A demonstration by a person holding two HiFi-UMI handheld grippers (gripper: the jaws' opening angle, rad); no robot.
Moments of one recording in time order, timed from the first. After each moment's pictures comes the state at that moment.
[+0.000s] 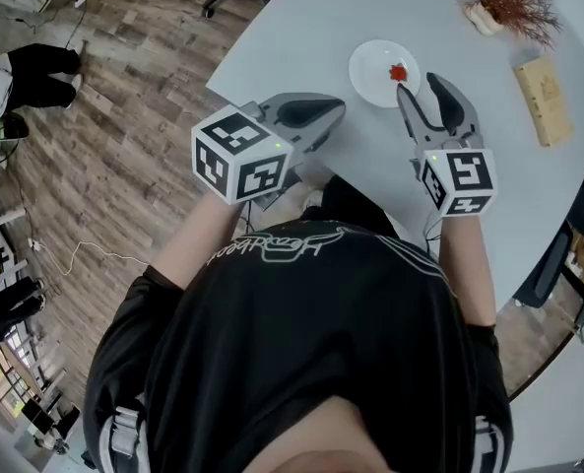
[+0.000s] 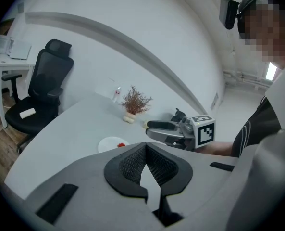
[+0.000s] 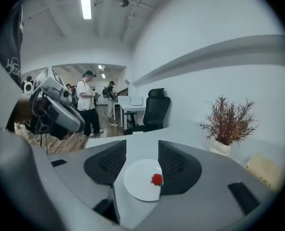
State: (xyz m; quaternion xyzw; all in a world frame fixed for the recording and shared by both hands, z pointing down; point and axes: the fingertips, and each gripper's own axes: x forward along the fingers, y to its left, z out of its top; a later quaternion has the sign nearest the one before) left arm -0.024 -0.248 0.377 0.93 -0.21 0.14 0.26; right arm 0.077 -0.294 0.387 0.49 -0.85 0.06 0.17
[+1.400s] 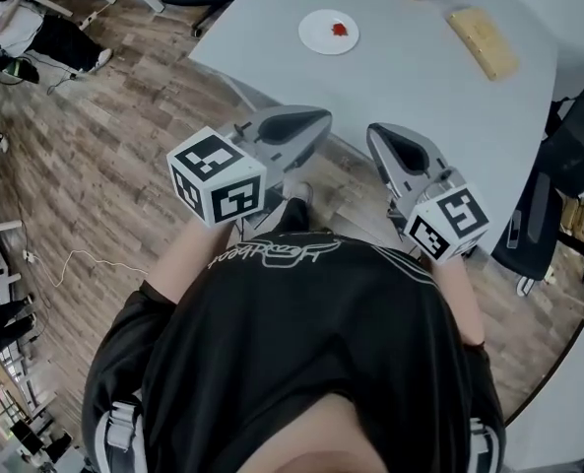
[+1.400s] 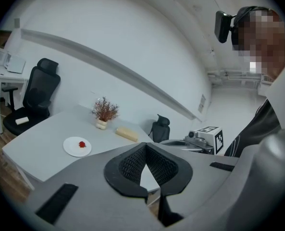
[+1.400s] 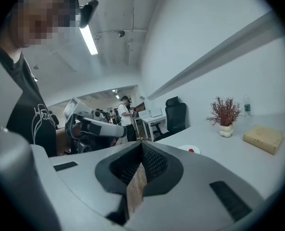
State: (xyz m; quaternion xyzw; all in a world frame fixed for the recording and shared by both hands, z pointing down) left arm 0.050 -0.030 0.288 0.95 -0.20 0.08 0.21; right arm 0.102 -0.015 0.301 0.39 -0.91 0.12 0.04
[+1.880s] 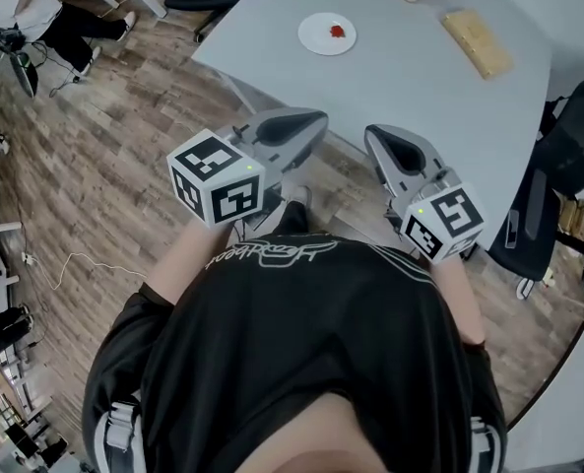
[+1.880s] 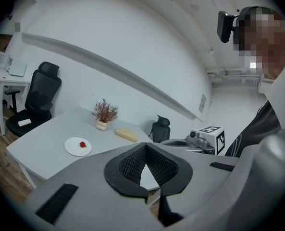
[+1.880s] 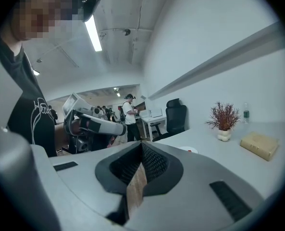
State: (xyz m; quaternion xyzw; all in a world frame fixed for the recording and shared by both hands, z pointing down) left arm 0.047 -0.007 0.281 0.95 -0.21 0.07 0.20; right arm 0.101 0.008 0.295 0.40 -0.91 0.09 0.06
